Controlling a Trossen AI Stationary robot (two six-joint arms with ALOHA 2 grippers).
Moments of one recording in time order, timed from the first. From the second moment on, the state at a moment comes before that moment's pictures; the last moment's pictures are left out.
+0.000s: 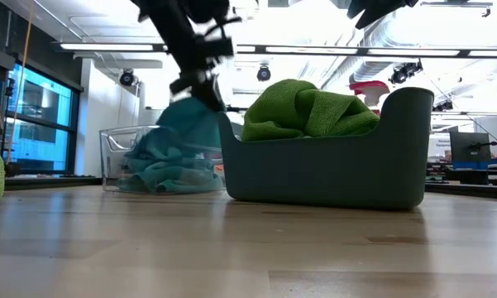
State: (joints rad) left arm 0.25 1.57 1.20 -0.52 -0.36 0.61; right arm 0.17 1.20 1.36 -1.09 0.65 0.59
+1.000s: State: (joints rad) left arm 0.44 1.50 0.56 0.10 -0.06 -0.18; right arm 0.11 1.20 1.36 -1.07 0.65 0.60
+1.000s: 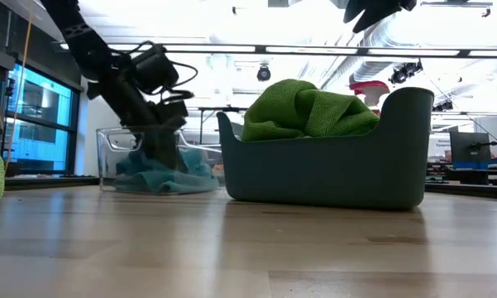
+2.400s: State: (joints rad) left arm 0.39 1.24 0.99 -0.30 0.10 -0.04; right arm 0.10 1.20 1.36 -1.05 0.63 0.57
